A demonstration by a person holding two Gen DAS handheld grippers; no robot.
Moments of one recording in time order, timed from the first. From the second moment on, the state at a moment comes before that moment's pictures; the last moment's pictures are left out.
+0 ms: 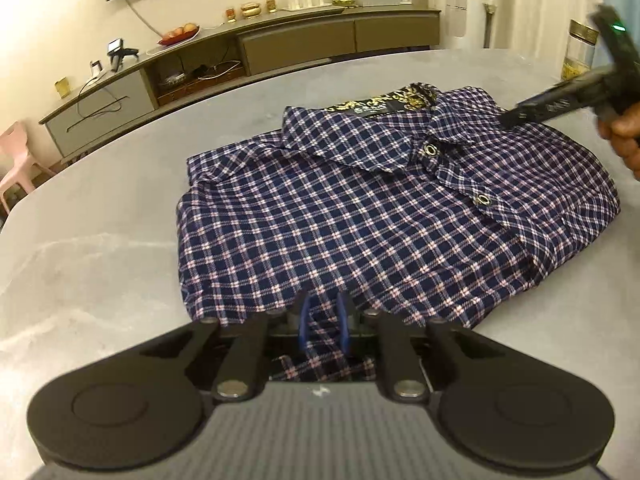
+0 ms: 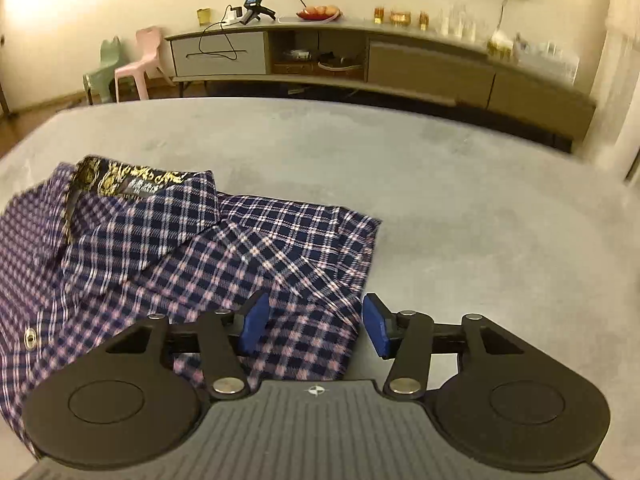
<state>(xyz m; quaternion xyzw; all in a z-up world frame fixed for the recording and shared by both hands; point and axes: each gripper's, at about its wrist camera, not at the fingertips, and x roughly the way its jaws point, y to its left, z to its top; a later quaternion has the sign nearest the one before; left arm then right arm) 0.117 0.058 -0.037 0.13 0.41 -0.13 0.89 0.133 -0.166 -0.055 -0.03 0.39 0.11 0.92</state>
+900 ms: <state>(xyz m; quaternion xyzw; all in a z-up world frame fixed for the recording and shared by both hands) 0.038 -0.006 -0.007 0.02 0.40 -0.08 0.91 -0.074 -0.113 -0.031 0.00 0.35 0.08 0.94</state>
